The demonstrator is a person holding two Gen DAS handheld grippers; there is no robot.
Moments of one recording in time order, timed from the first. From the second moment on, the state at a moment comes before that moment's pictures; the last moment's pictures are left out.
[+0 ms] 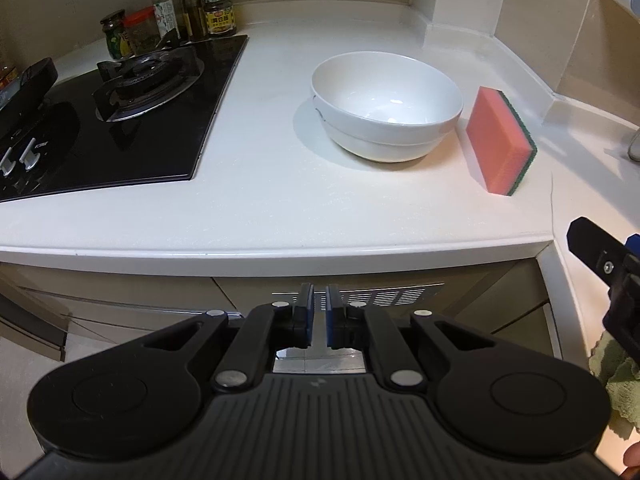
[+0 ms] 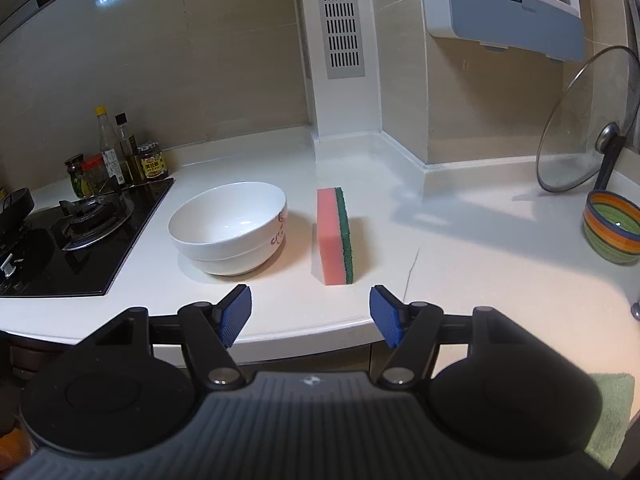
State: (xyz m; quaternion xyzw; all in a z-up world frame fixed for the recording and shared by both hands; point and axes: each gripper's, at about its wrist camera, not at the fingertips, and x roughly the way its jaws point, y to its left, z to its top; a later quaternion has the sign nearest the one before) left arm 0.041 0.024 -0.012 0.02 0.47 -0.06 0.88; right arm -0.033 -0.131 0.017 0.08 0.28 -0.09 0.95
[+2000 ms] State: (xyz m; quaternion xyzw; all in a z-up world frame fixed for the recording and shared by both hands) left arm 0.115 0.017 -0.005 -0.01 0.47 -0.03 0.88; right arm 0.063 -0.153 0.003 0.04 0.32 -0.10 0.94
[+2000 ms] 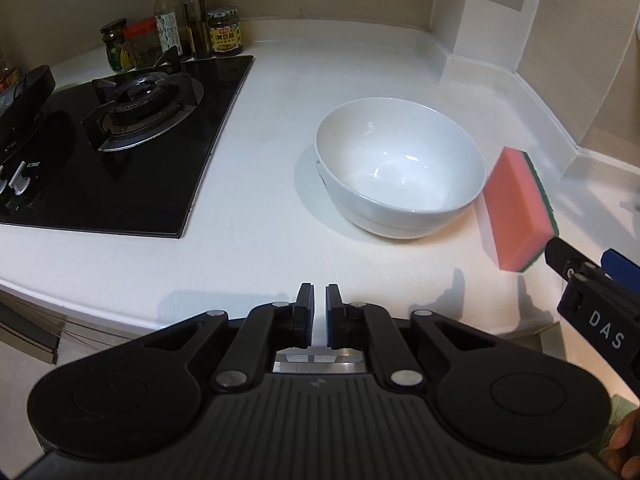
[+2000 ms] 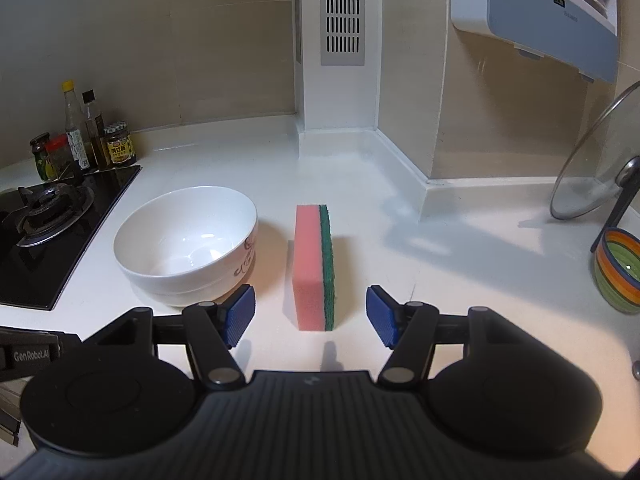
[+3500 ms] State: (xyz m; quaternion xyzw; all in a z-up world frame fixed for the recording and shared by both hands) left arm 0.184 0.035 0.022 -0.07 0.43 -0.02 0.90; right arm 0.118 -0.191 0.002 0.04 0.27 -0.04 0.96
